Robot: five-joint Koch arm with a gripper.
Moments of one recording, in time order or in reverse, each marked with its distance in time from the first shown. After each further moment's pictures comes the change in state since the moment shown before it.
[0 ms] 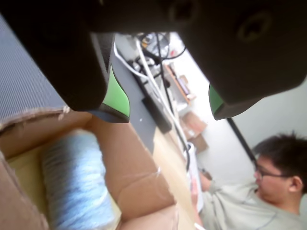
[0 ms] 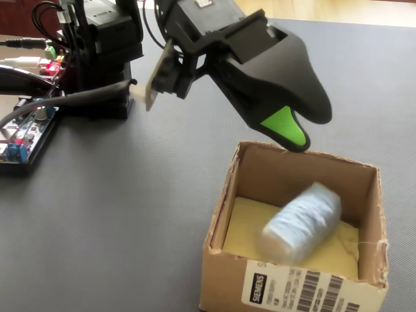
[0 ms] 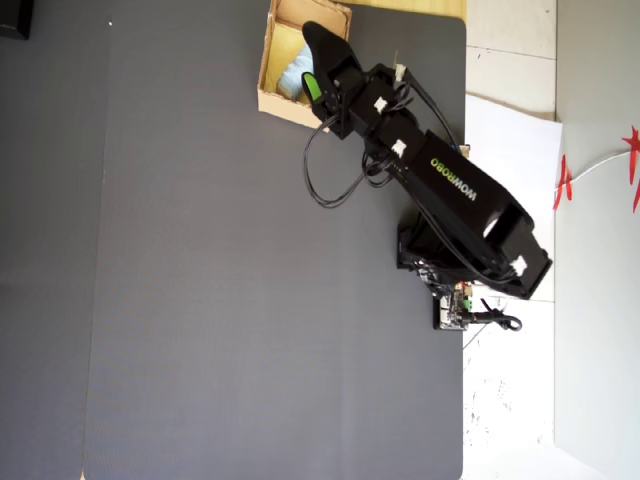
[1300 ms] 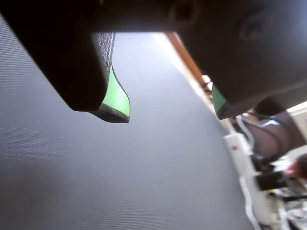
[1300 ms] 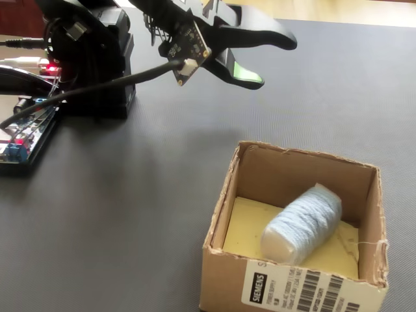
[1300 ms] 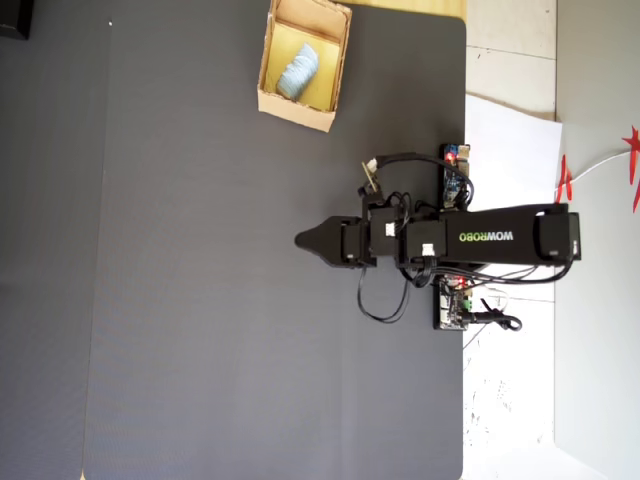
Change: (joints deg) arm -44.3 24.4 36.7 -2.5 13.0
